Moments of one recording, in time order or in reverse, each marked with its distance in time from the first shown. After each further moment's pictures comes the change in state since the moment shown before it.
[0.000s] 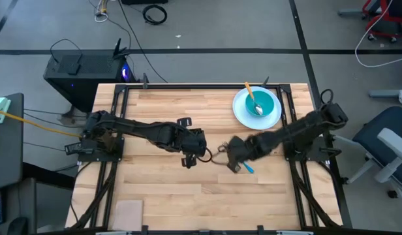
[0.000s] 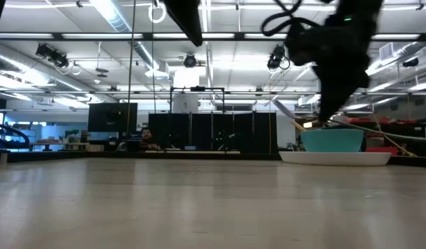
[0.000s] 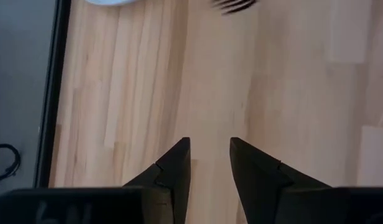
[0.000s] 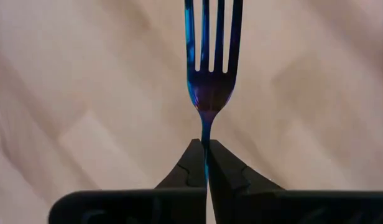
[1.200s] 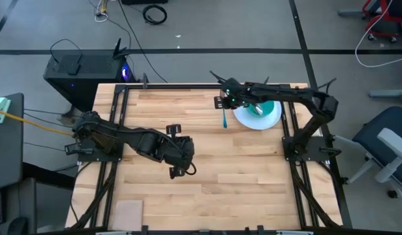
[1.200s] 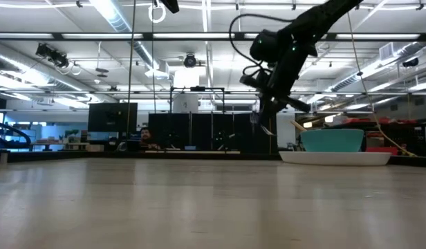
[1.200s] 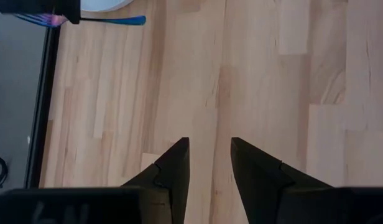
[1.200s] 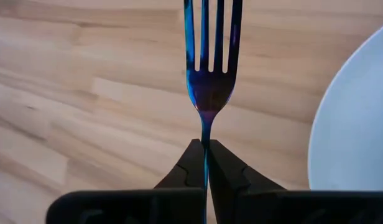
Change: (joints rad) left arm -0.134 -0.102 0.000 -0.090 -0.011 -0.101; right arm -0.767 0.077 0.108 0.295 -0.180 -0.070
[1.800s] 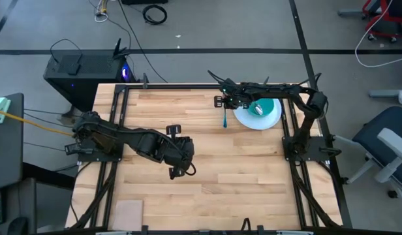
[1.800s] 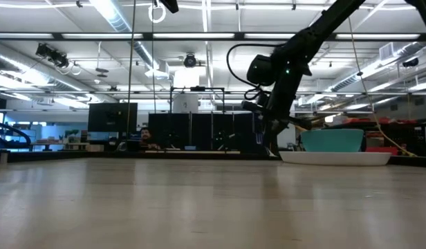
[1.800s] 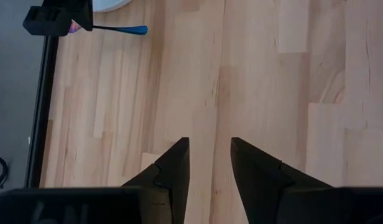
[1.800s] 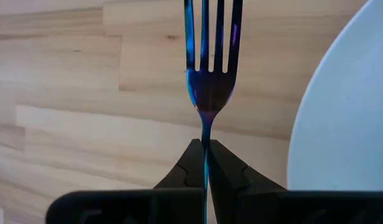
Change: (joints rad) left arm -0.004 0.000 0.000 -0.003 0.000 0.001; right arm -0.071 0.145 -0.001 0.031 0.002 0.059
